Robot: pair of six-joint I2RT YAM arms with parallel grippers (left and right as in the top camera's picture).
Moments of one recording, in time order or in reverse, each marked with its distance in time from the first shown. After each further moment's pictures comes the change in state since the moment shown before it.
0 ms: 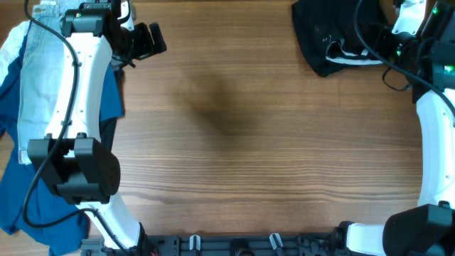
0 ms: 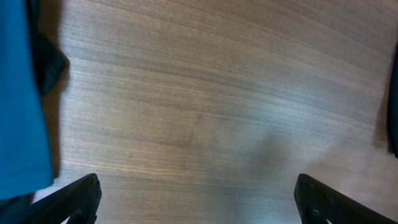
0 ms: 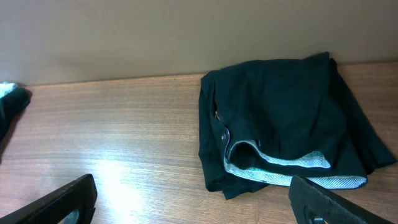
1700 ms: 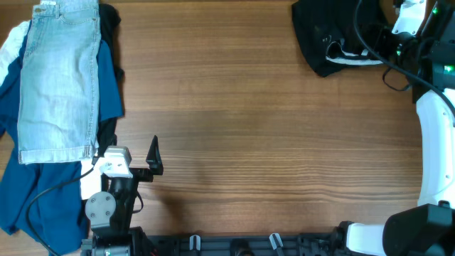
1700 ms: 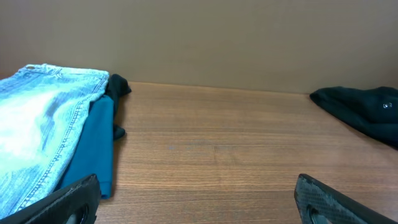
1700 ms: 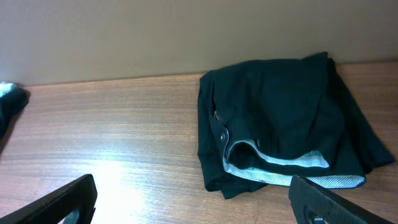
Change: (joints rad) left arm 0.114 -1.929 -1.904 1.058 0.019 0.208; right arm 0.000 0.000 0.000 0.000 0.005 0.000
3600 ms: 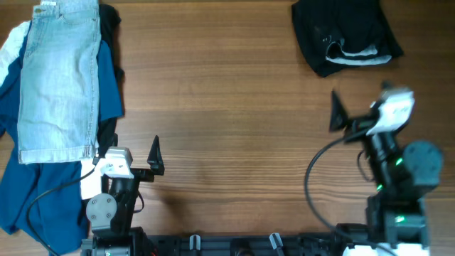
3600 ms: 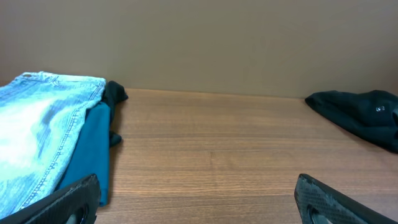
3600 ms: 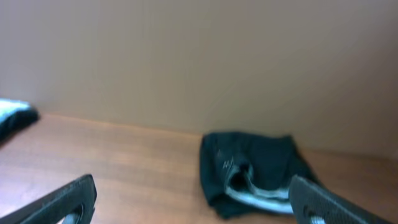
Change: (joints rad) left arm -0.021 -0.024 -0.002 0.000 -0.011 0.000; right arm 0.179 -0.984 -0.960 0.557 0.196 -0.041
